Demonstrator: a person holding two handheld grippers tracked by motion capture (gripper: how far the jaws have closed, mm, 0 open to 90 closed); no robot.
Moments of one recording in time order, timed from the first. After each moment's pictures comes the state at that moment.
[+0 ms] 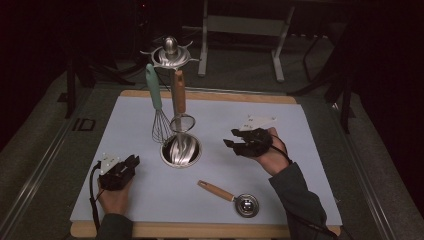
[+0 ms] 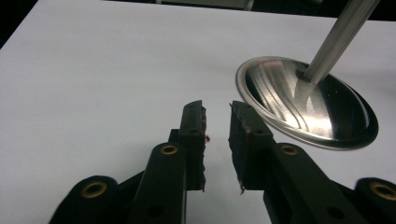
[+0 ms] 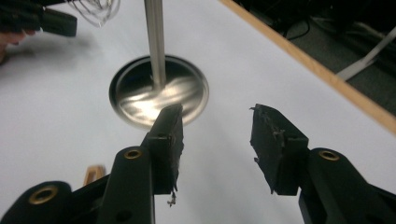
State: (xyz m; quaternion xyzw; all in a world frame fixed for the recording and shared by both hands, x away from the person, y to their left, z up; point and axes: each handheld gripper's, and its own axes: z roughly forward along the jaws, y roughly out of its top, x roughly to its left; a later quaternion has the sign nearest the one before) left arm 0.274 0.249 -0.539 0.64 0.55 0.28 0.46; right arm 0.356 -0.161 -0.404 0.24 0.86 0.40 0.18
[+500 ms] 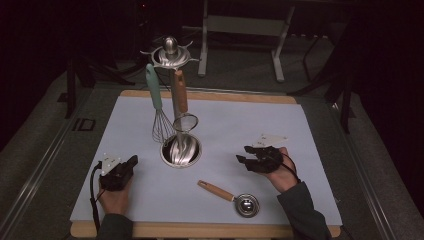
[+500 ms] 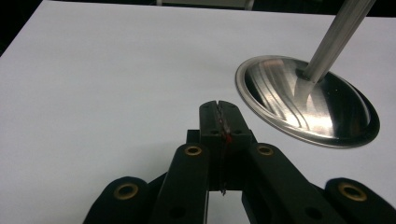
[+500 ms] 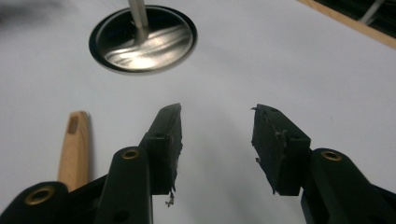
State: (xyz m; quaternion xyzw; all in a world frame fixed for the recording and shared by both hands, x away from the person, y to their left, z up) left arm 0.273 0.247 -0.539 0.65 0.55 0.28 0.45; right arm 0.340 -0.202 -0.458 0.30 0.85 0.39 0.16
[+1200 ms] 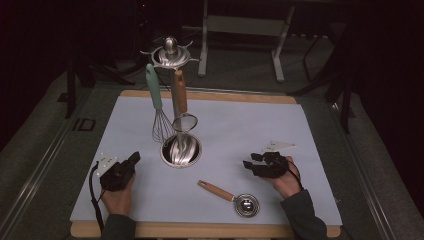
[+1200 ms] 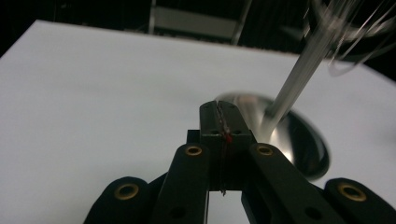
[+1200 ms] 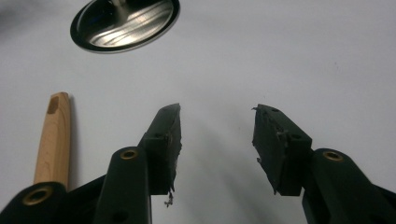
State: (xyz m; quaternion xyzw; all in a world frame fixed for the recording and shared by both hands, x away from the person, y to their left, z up) left arm 0.265 0.238 -0.518 0.60 0.55 0.27 0.52; right arm 0.342 -0.230 -0.493 0.36 0.83 0.41 0.12
